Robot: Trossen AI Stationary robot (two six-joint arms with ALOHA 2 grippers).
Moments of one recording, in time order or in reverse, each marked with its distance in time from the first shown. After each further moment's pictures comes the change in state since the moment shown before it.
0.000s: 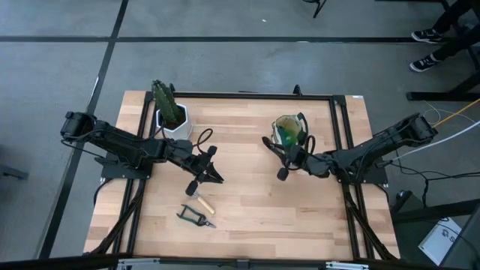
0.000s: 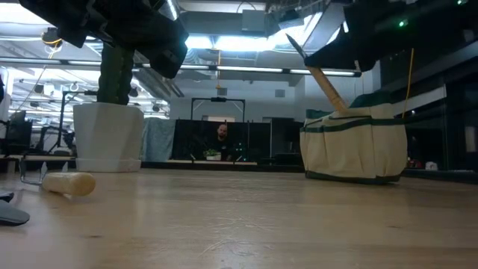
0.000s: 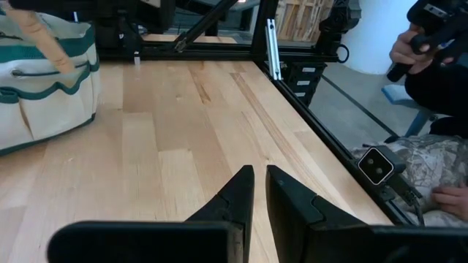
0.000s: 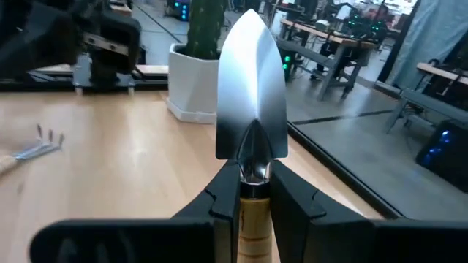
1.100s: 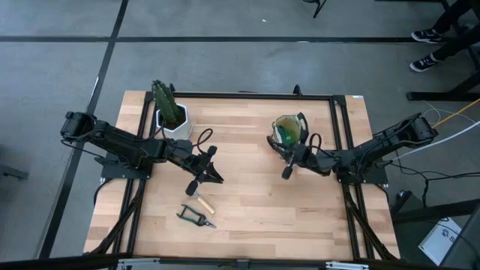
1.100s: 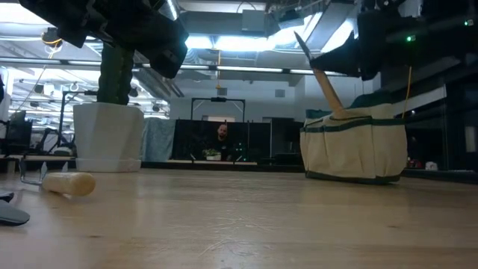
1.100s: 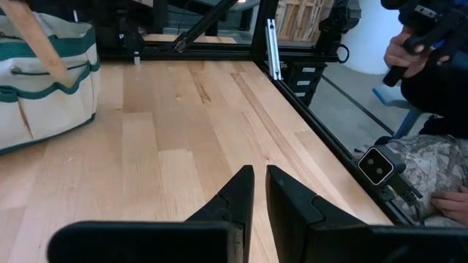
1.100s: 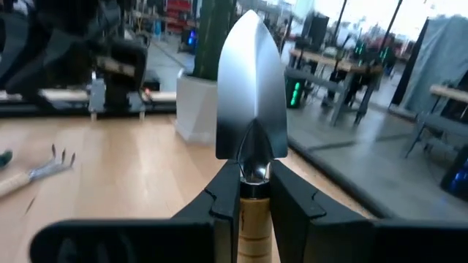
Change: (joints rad) left arm 0.000 0.000 0.000 0.000 0.000 0.000; right arm -0.028 0.001 -0.162 0.369 -0.089 -0.112
